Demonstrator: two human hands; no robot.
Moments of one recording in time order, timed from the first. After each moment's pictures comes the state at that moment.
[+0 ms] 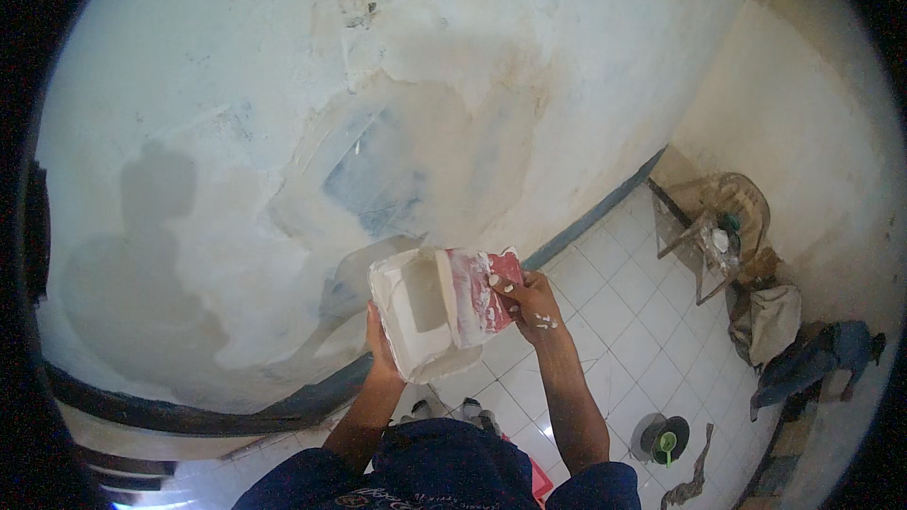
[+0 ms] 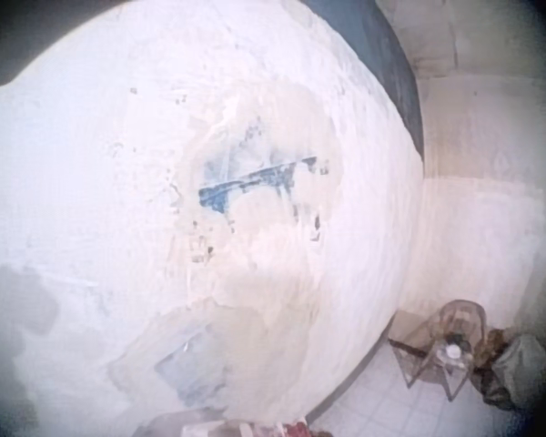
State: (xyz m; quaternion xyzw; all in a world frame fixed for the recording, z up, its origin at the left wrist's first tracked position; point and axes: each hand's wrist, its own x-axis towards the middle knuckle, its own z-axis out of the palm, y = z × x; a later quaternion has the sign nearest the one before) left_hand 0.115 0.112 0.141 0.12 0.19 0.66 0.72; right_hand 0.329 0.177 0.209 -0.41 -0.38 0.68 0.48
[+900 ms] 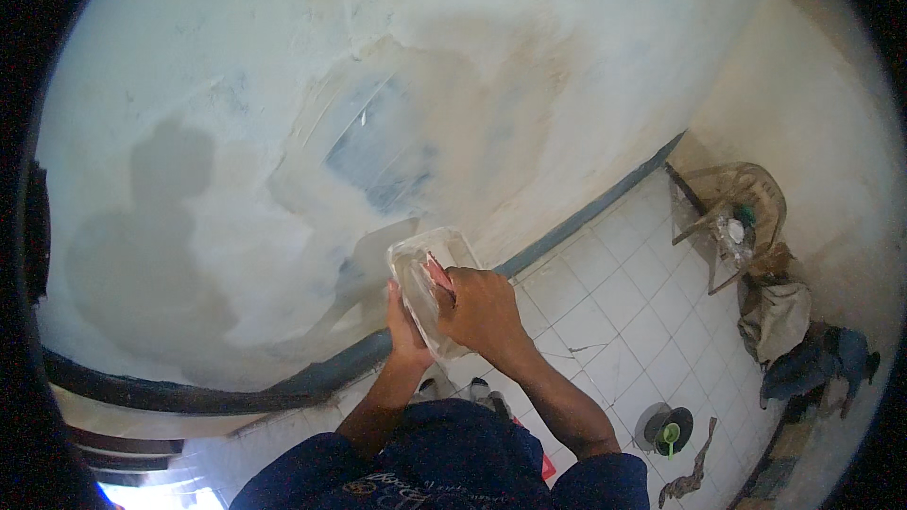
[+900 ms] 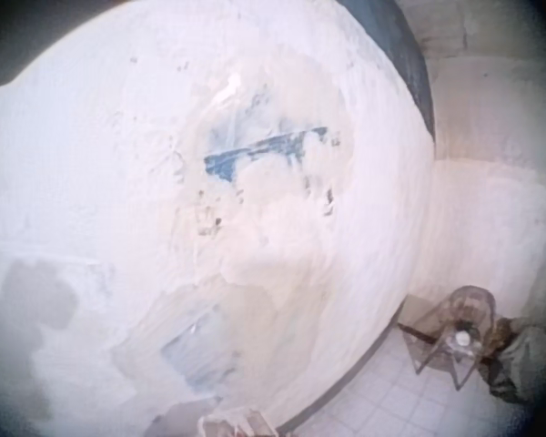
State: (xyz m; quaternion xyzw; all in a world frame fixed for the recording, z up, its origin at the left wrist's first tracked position) left_hand 0.142 0.116 0.130 0.03 0.22 0.66 0.72; right_hand 0.262 0.143 0.245 -0.46 -0.81 0.19 0.31
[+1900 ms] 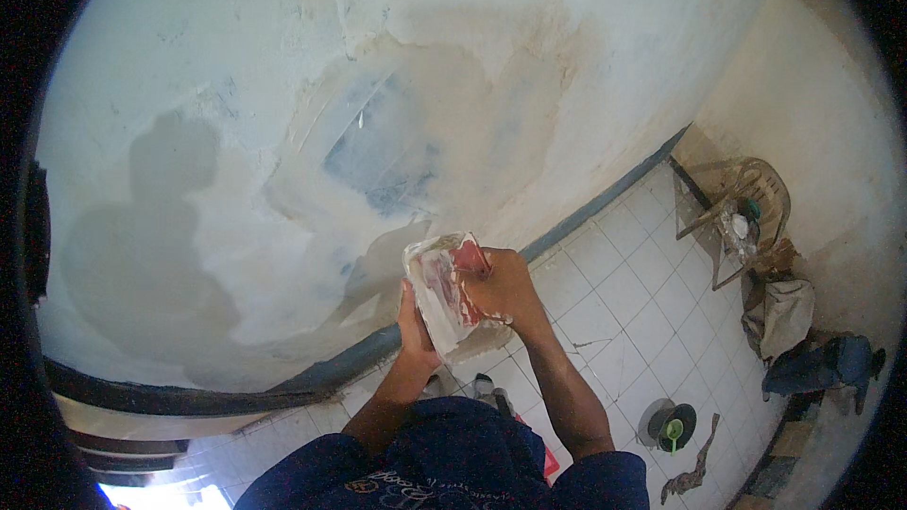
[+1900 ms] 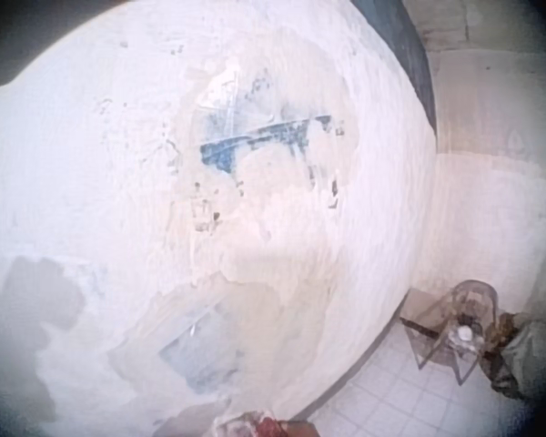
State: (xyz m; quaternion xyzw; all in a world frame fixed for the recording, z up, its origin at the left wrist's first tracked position) left_hand 0.148 0.118 0.142 0.04 0.21 0.64 0.74; right_hand 0.278 0.178 0.242 -0.52 -0.66 0.45 0.29
